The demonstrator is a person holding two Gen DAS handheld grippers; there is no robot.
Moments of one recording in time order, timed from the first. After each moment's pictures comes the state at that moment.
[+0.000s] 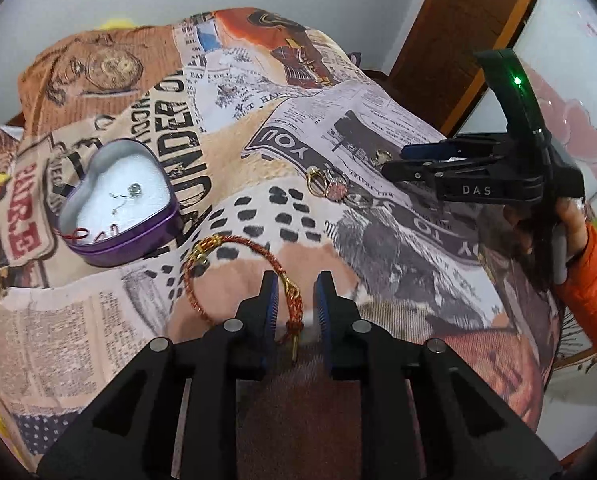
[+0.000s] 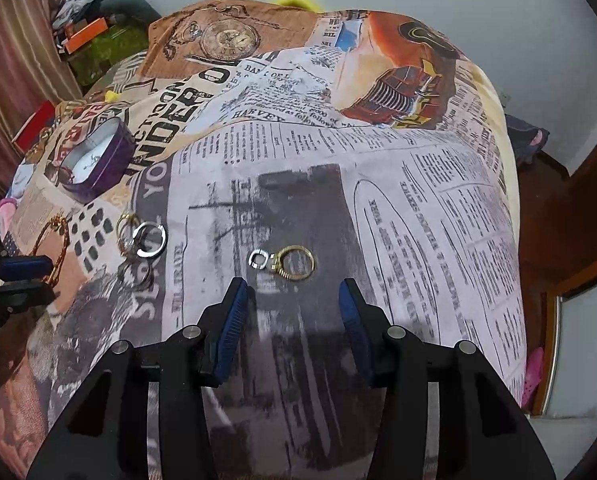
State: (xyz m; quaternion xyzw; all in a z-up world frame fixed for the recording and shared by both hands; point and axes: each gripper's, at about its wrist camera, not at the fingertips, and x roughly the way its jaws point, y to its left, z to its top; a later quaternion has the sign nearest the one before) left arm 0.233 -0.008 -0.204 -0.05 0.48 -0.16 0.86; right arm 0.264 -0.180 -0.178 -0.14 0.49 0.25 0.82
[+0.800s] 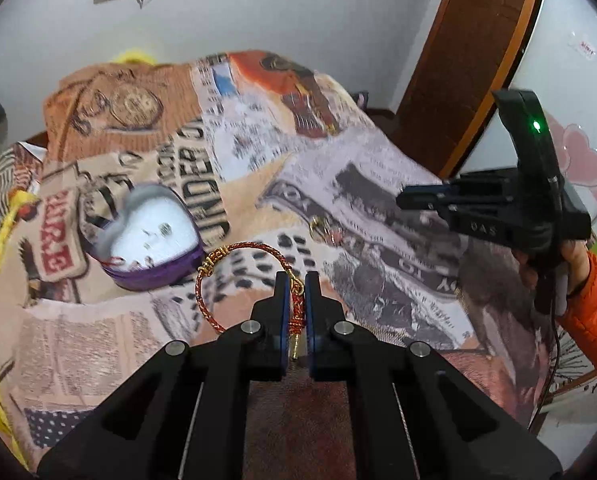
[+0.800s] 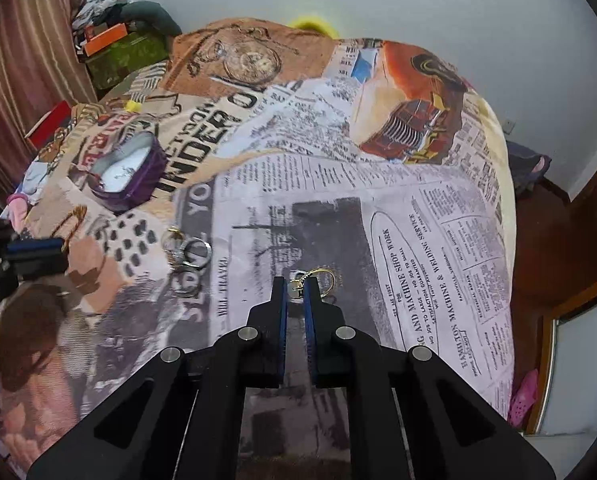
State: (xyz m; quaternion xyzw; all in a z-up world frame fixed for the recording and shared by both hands) left arm 0.211 0.001 -0.162 -0.05 0.41 -0.13 0.90; right arm 0.239 -0.171 -0.147 -0.15 0.45 0.28 0.84
